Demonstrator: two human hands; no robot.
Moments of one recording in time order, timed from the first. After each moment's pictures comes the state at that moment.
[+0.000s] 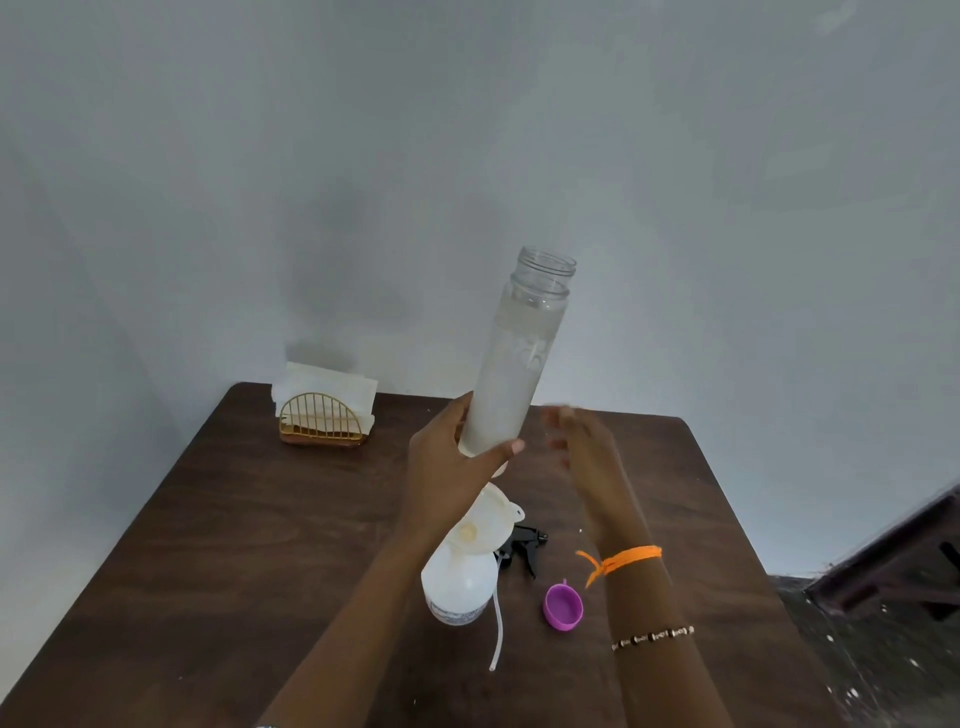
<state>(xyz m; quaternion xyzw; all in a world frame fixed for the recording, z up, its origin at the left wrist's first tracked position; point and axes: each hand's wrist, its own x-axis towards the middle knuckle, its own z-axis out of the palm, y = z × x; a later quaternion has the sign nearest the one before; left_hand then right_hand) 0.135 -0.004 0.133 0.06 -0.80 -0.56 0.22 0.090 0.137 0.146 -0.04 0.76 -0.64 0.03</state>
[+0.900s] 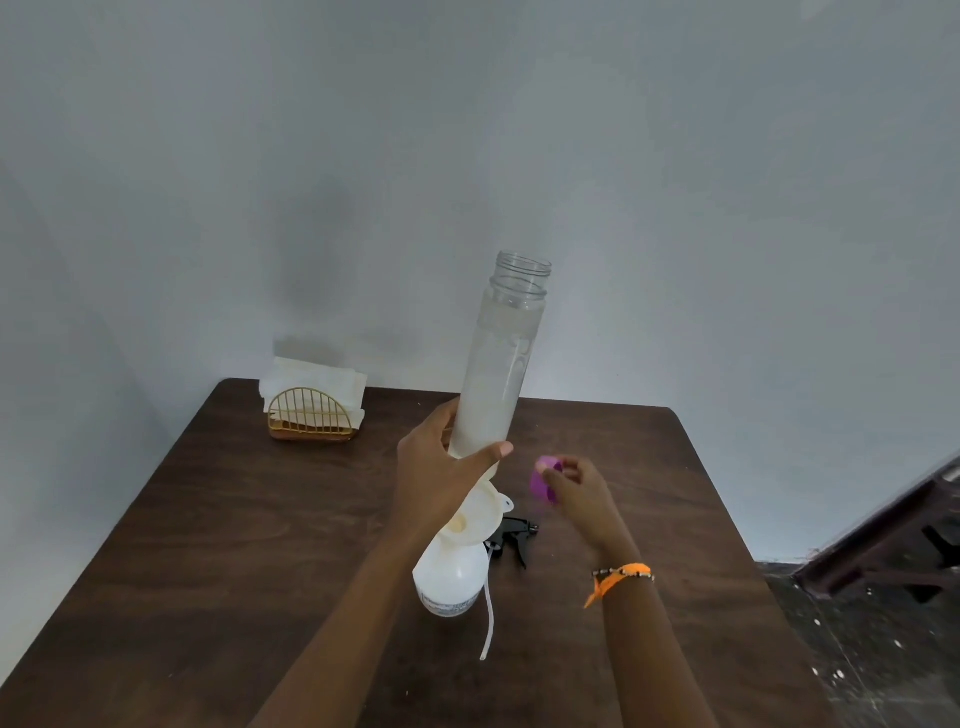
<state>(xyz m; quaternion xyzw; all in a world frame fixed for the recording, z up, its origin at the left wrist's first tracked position) 0.140 0.002 0.130 0.09 -0.81 -0.55 0.17 0.079 0.165 0.075 0.05 0.77 -0.63 0.12</state>
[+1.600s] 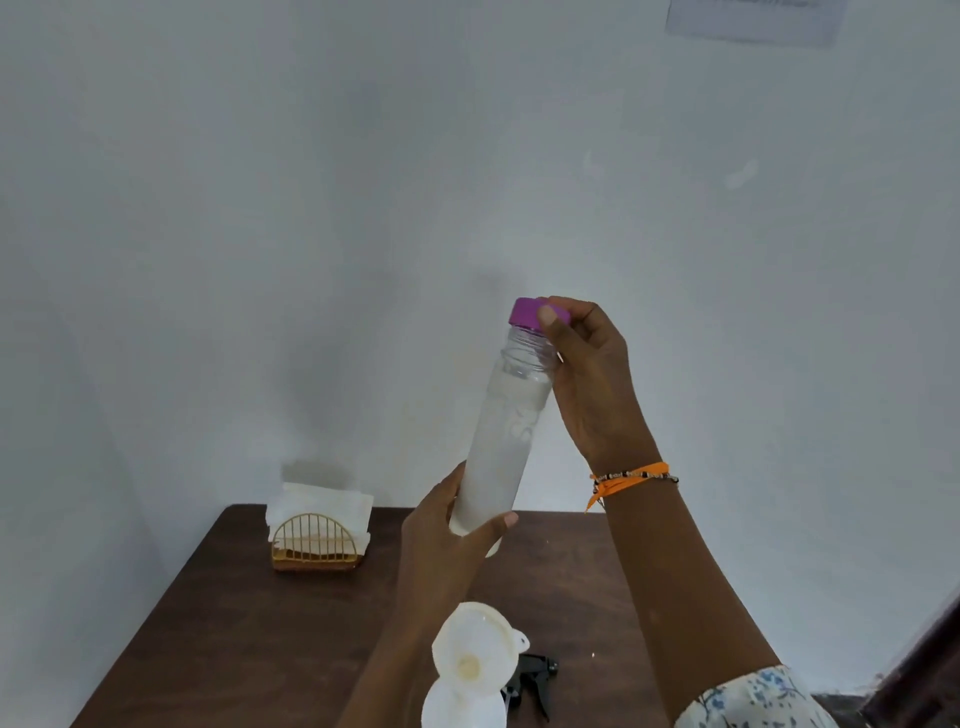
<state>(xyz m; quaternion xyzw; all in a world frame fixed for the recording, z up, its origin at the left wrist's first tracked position) 0.127 -0.007 0.178 0.05 -0.78 -0.57 0.23 0.041 0.101 0.306 -0.27 0.49 -0.83 -0.06</state>
